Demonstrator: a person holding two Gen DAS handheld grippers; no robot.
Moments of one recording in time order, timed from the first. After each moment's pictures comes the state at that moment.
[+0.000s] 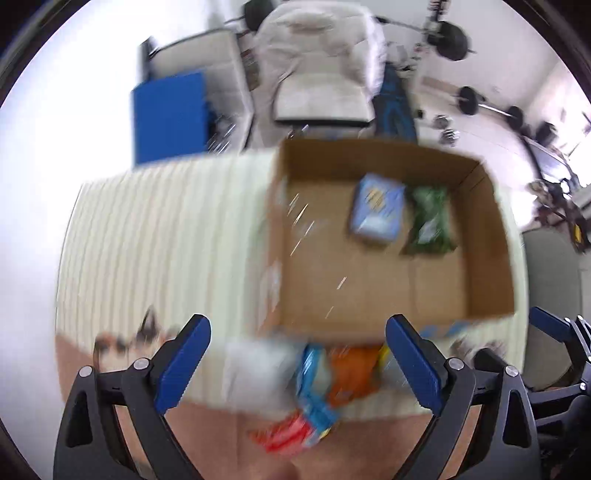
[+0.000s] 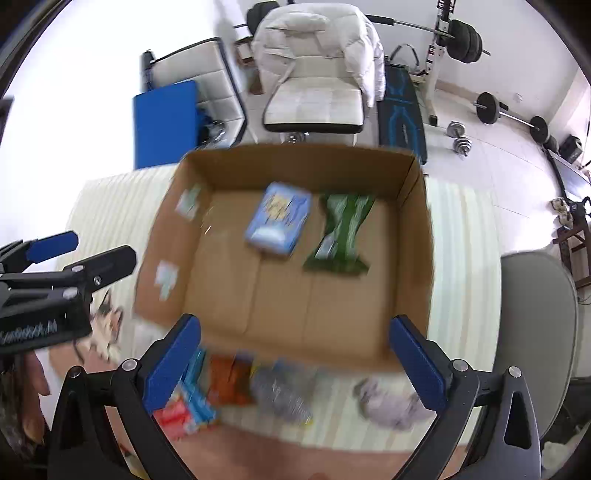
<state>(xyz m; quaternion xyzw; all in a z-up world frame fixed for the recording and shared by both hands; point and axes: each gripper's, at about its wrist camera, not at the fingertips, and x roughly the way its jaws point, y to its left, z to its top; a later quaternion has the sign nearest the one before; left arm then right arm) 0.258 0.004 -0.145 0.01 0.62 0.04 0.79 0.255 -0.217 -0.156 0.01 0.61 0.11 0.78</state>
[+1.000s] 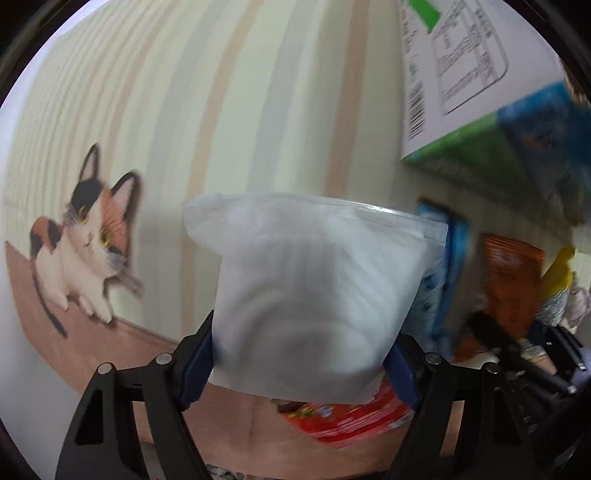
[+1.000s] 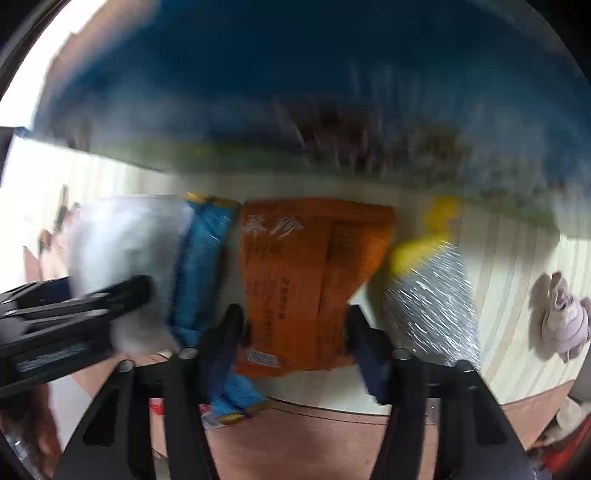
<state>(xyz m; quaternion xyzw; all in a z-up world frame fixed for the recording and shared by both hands) 0.208 0.087 -0.349 -0.04 0.77 0.06 0.64 0.201 -0.130 -0.358 0.01 0.75 0.08 0.65</state>
